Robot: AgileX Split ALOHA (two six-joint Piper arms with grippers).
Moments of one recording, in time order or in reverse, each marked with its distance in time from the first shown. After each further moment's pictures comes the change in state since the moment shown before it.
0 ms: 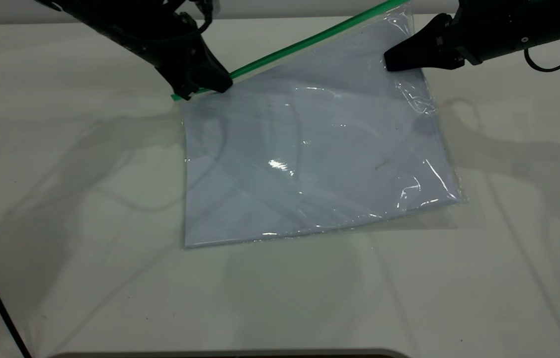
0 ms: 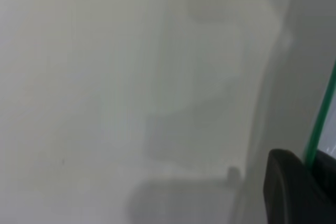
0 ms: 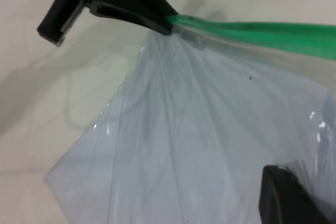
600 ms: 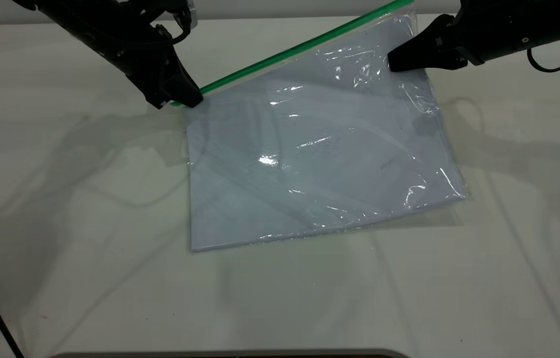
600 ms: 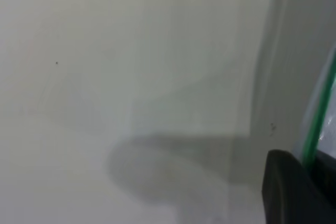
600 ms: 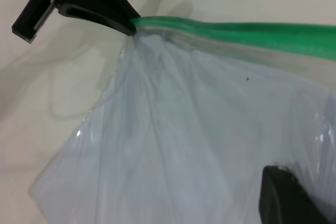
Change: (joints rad) left arm 0.036 0.000 0.000 0.219 0.002 -0.194; right arm -0.001 0.000 0.000 0.013 -0.037 0.004
